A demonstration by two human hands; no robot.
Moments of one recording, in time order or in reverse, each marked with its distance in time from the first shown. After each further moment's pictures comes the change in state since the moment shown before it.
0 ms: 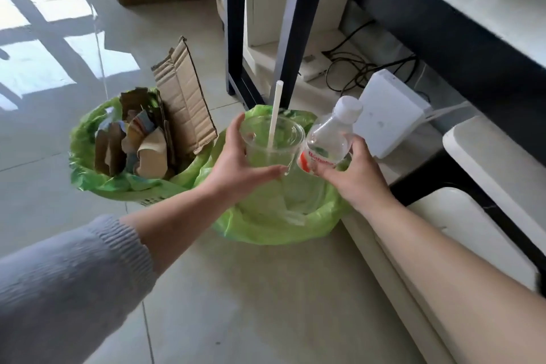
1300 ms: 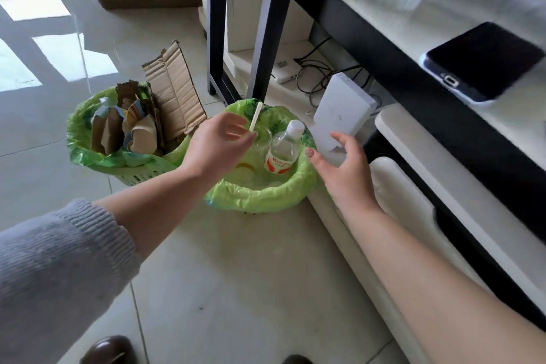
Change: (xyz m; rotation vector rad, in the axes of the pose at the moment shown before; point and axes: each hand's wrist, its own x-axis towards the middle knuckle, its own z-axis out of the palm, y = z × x) left_hand -0.053 0.055 -0.011 0.156 0.130 0.104; right_hand -0.075 -0.038 -0.035 -0.035 0.231 0.028
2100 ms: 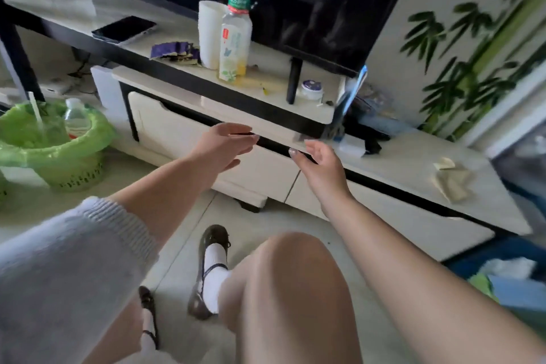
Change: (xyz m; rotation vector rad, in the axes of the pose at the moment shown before) left_hand -0.446 0.224 0.054 -0.387 -0.855 0.030; right_hand -0.476 -0.013 -0.319 0.164 0.589 0.331
